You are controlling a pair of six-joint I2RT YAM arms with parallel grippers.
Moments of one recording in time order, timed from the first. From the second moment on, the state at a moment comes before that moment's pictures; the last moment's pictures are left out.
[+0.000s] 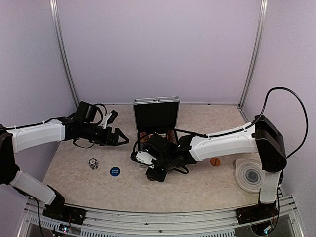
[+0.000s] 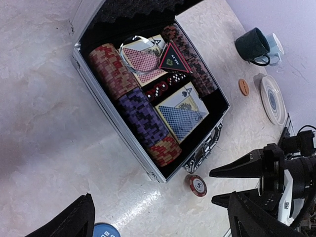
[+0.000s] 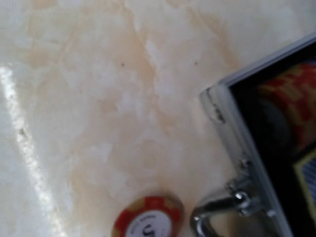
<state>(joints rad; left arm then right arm) -0.44 1.39 0.89 -0.30 0.49 -0.27 1.17 1.98 1.39 -0.42 0.07 -0.12</state>
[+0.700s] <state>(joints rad) -0.45 1.30 0.79 -0.30 0.55 -0.36 1.17 1.99 1.37 -0.44 0.05 -0.10</state>
